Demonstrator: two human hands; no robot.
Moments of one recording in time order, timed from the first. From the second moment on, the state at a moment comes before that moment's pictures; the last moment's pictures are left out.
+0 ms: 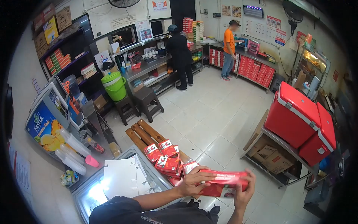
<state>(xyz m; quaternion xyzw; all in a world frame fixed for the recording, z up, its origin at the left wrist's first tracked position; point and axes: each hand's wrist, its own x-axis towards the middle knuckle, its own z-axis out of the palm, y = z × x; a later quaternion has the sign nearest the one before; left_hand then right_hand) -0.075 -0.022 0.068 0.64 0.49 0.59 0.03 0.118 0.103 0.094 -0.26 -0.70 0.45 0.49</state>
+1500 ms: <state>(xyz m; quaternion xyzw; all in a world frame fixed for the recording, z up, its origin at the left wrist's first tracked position) -0.064 -0.047 -0.068 0.23 0.77 0.55 0.22 0.123 0.020 -0.052 -0.14 -0.76 0.62 0.09</state>
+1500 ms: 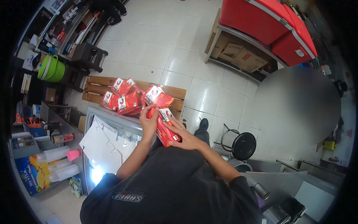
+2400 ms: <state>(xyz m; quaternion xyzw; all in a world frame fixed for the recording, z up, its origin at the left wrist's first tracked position) -0.281 -0.304 -0.153 -0.07 0.99 0.12 0.07 -0.040 0.003 -0.097 -0.11 -0.65 0.71 -0.27</state>
